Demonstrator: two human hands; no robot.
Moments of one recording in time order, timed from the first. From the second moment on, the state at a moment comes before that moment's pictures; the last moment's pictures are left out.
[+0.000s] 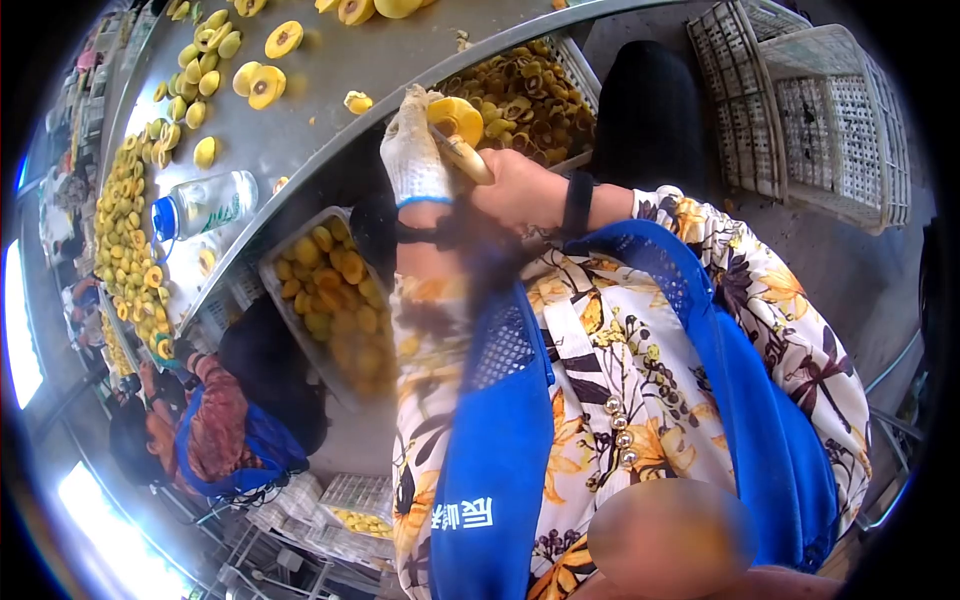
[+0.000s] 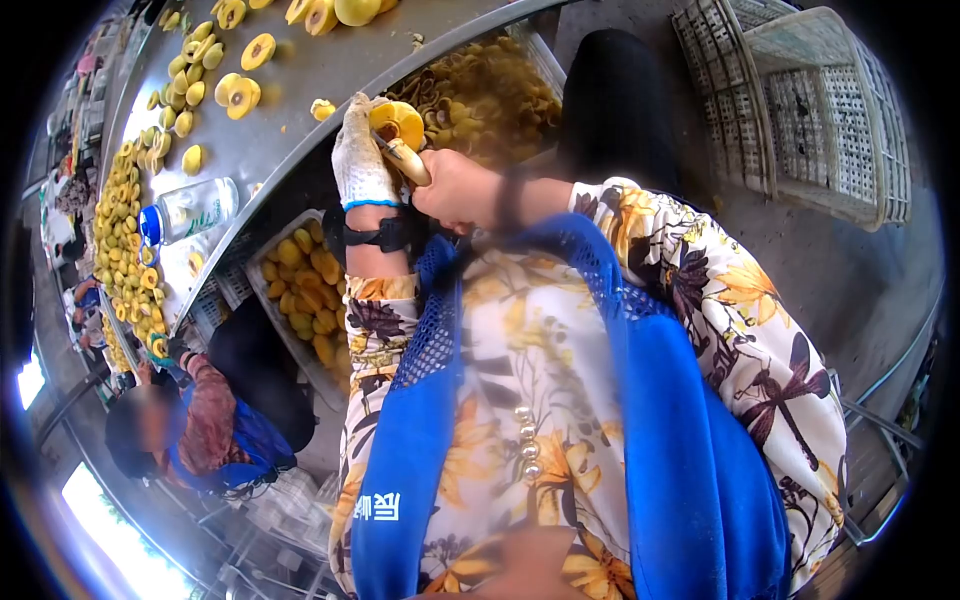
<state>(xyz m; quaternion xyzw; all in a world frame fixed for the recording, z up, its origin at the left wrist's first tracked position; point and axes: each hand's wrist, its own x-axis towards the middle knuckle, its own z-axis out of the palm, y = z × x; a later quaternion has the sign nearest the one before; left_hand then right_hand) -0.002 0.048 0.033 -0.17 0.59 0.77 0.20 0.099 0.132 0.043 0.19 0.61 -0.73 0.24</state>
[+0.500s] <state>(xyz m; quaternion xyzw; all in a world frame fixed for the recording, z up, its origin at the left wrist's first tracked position) -0.023 -0.023 0.014 -0.19 0.39 0.86 0.27 0.108 0.145 0.028 0.01 0.32 -0.87 0.37</state>
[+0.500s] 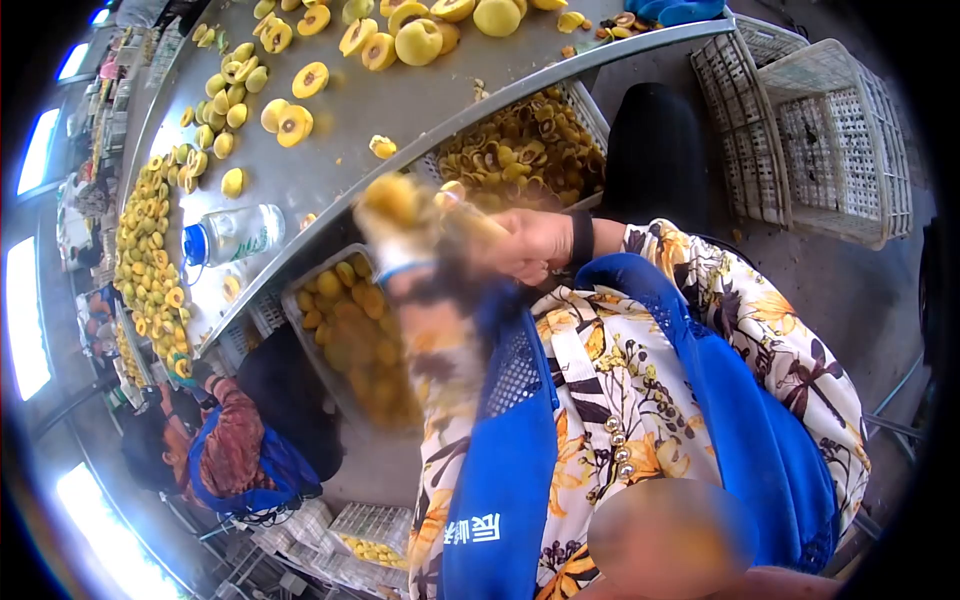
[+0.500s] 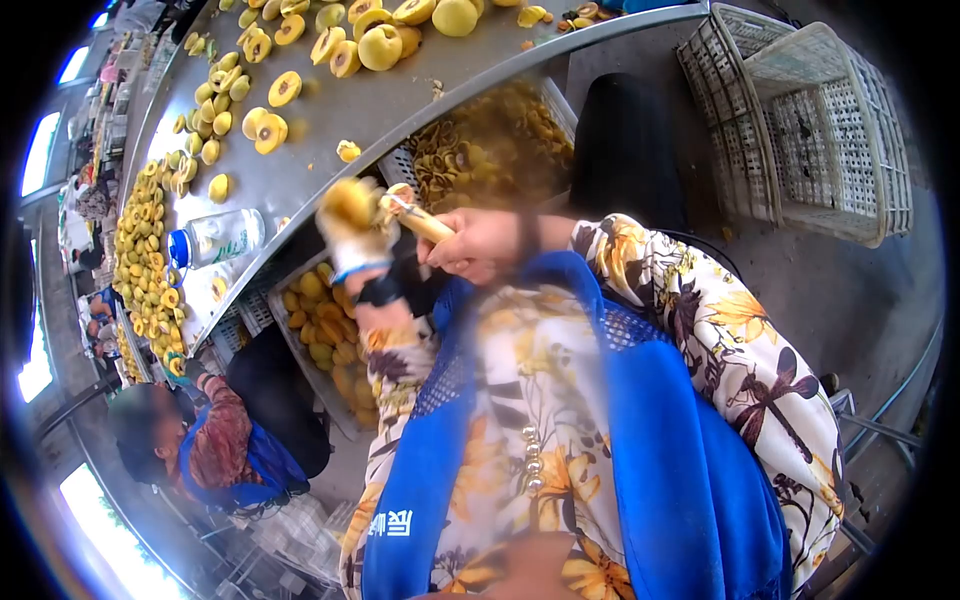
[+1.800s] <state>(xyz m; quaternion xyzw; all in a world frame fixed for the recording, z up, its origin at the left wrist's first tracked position) -0.001 0.000 0.032 -0.02 0.55 0.80 0.22 0.079 0.146 0.033 0.02 0.89 -0.46 0.02</state>
